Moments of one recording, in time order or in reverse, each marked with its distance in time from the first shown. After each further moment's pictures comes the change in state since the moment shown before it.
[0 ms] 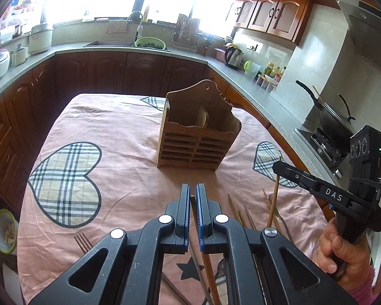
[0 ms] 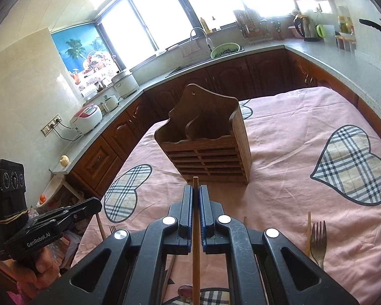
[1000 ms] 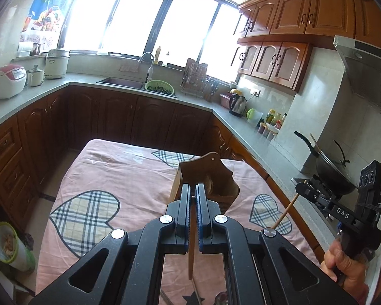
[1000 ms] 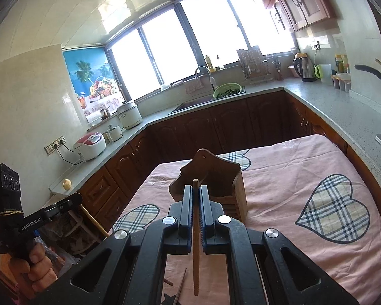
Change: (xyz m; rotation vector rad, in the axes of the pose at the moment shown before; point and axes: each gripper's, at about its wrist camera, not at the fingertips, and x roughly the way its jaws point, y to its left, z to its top) left arm -0.067 0.016 0.028 -0.042 -0.244 0.006; right arm -0.056 0.022 0.041 -0.056 -0.215 -0.021
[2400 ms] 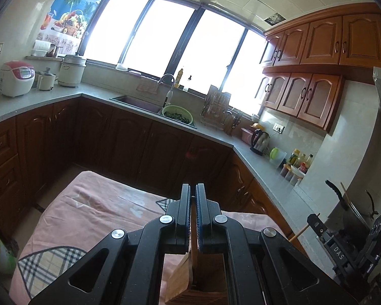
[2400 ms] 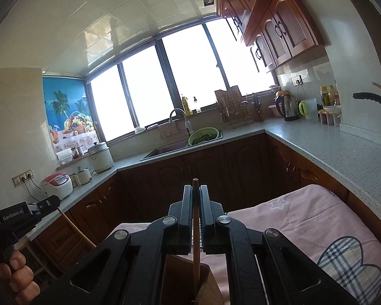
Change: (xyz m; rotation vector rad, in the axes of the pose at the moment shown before) left arm 0.215 0.021 0.019 -0.108 -0.161 0.080; right arm 0.112 -0.042 0.057 0.008 -0.264 -0.134
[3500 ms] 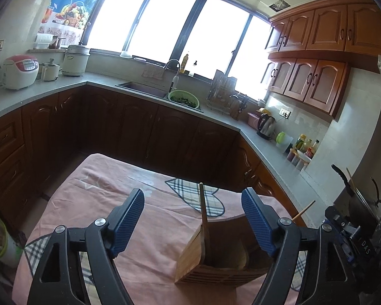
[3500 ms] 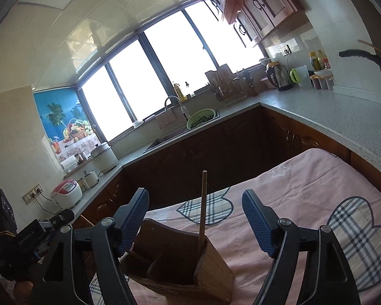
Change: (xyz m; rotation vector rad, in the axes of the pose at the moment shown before) left arm -0.032 0.015 0.013 0.005 0.070 0.027; right arm -0.021 -0.026 -0.012 0.161 0.086 0.030
